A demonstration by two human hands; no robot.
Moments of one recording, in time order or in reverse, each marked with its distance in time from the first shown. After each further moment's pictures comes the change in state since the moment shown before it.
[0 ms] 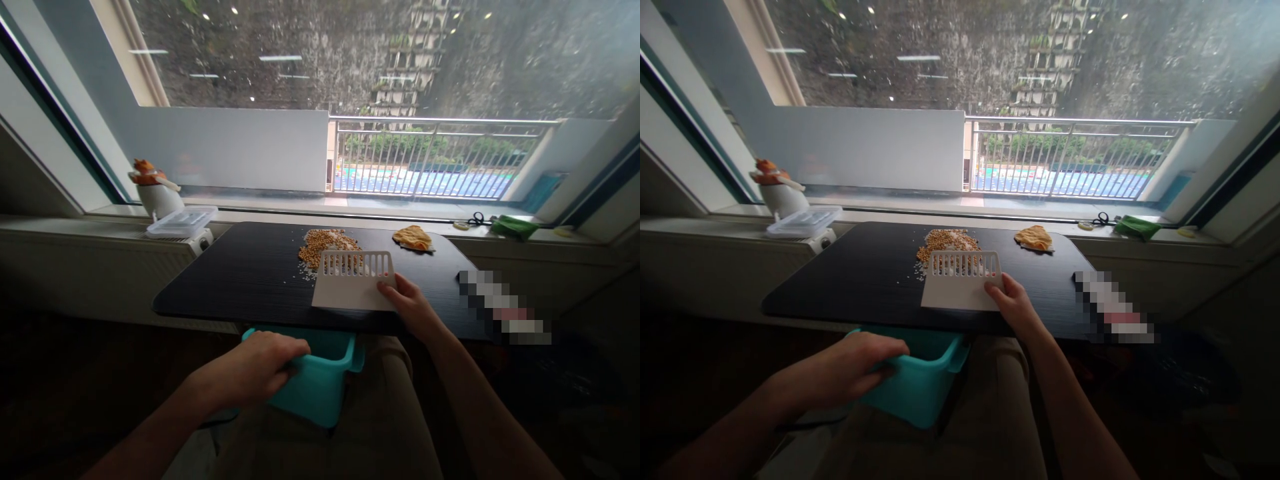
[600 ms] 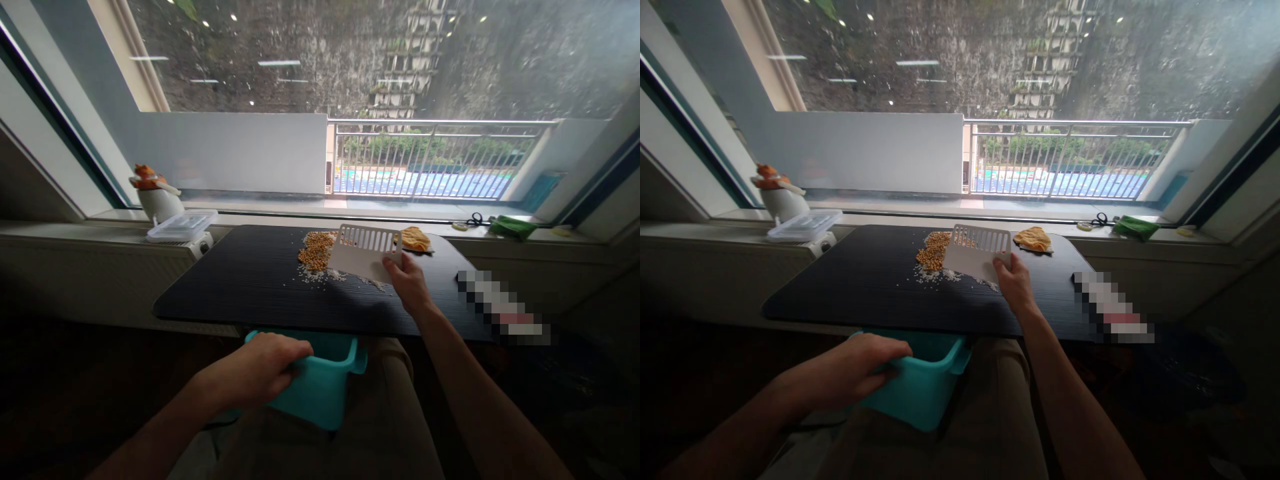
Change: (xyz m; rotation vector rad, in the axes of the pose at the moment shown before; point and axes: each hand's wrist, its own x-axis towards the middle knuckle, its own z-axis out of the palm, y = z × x) left_hand 0.004 0.006 -0.004 0.011 0.000 0.006; right_hand 0.052 -0.004 0.004 -0.070 0.346 -0.215
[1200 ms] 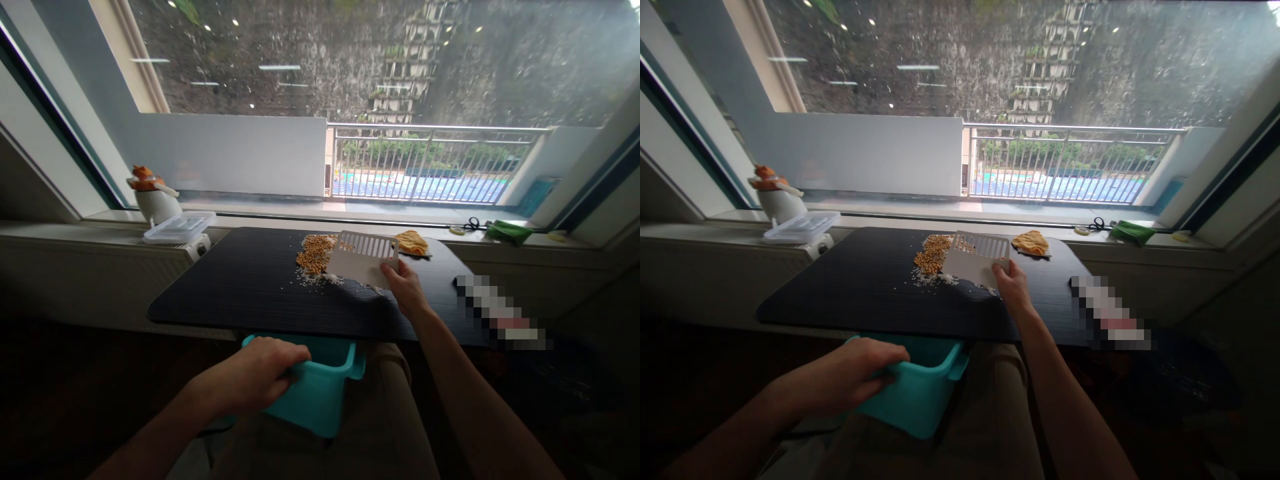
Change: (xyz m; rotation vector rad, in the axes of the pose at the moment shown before) left_hand 0.000 -0.002 0.002 -0.010 0.008 0.005; right_hand 0.010 0.018 -0.001 0.015 -0.007 0.063
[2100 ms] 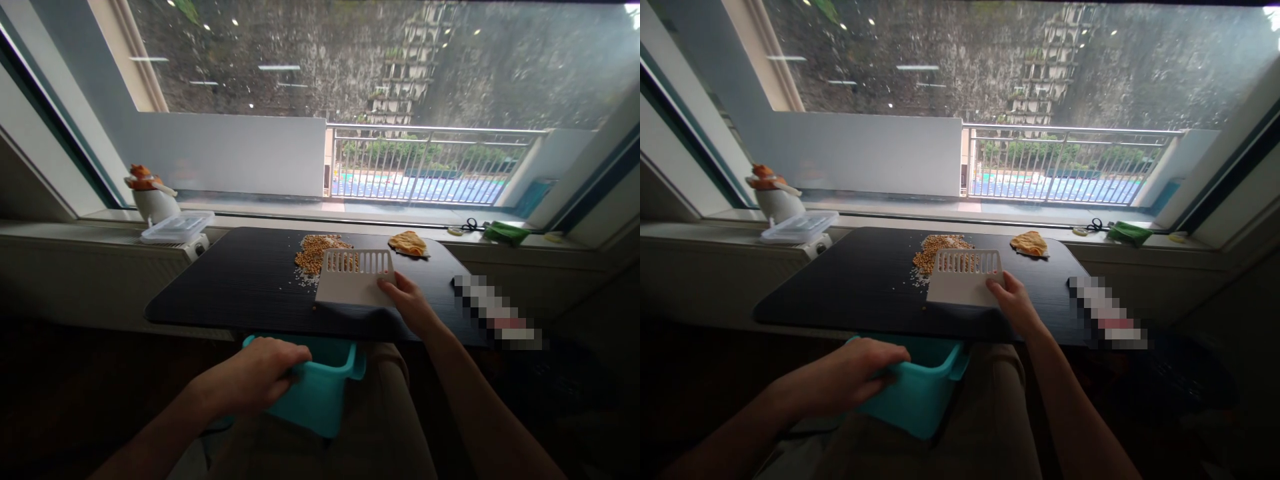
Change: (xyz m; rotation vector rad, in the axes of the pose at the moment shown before) left_hand 0.003 0.001 0.001 0.016 -0.015 -0.006; right_hand -0.038 -0.016 -0.013 0.080 -0.201 0.128
